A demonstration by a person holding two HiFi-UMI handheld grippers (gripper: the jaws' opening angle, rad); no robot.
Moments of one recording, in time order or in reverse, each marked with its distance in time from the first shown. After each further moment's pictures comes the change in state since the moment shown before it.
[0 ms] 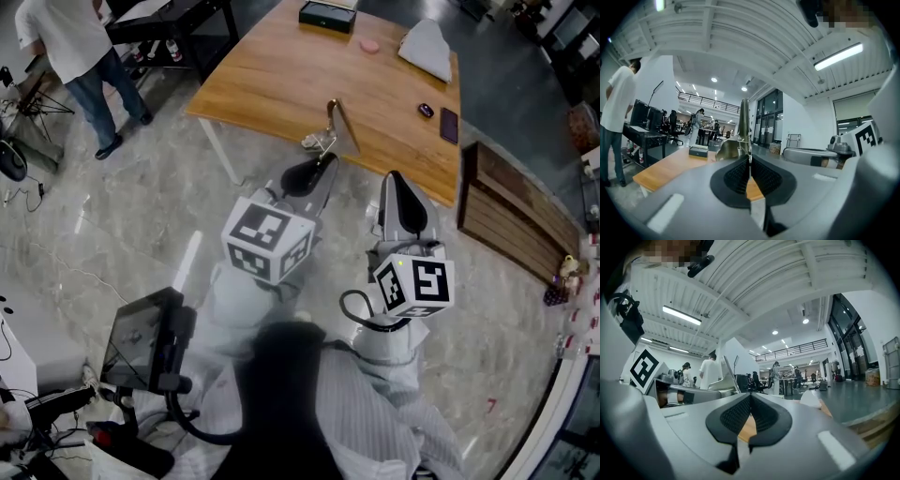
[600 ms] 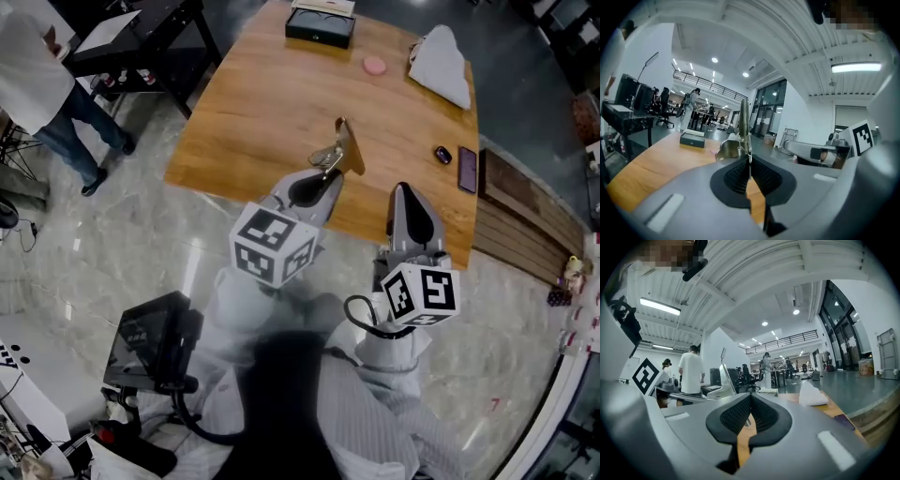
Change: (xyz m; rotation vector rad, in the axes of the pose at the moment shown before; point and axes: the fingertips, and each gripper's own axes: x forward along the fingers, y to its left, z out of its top) left arm 0.197 0.175 -0.020 -0.115 0.173 -0.122; right arm 0.237 -0.088 -0.036 0.083 0.090 -0.116
